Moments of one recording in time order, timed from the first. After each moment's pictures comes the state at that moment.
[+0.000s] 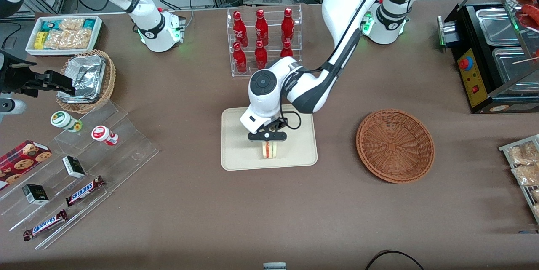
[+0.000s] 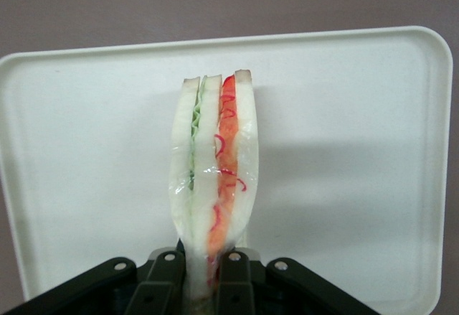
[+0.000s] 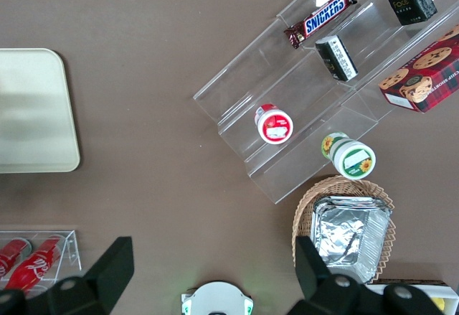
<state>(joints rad) -0.76 0.78 -0.08 -1.35 0.06 2.14 -0.83</state>
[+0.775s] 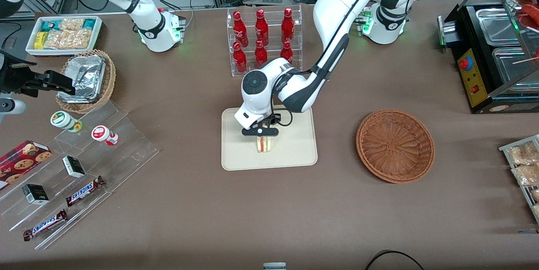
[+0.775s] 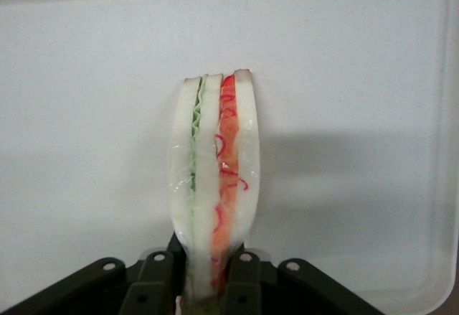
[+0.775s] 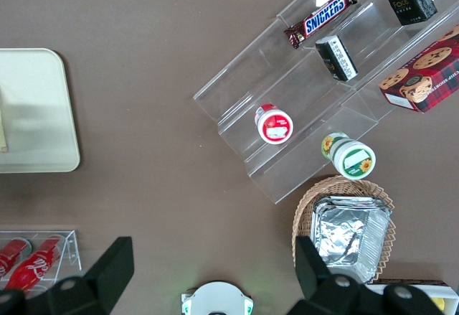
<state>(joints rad) -0.79 0.82 -0.09 -1.35 0.06 2.14 -0.87</state>
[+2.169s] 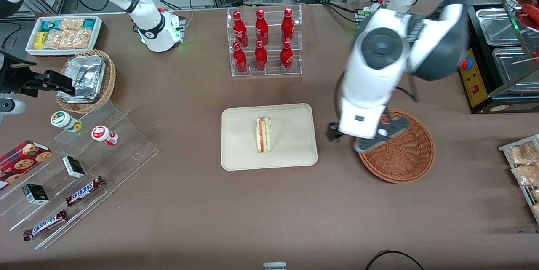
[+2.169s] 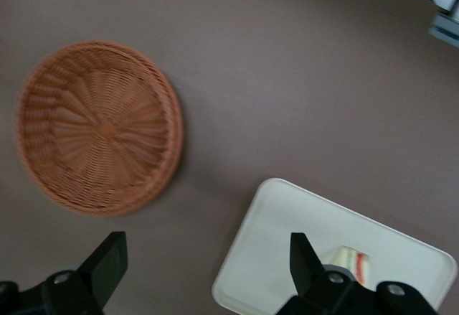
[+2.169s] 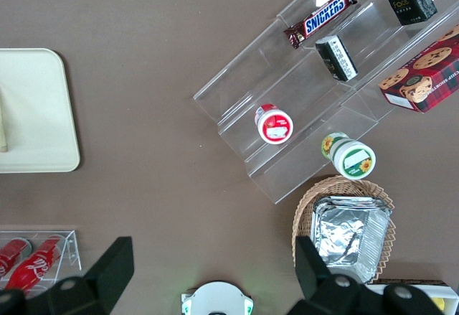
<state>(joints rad) -0.52 0.38 0.11 -1.29 0.06 1.66 -0.90</state>
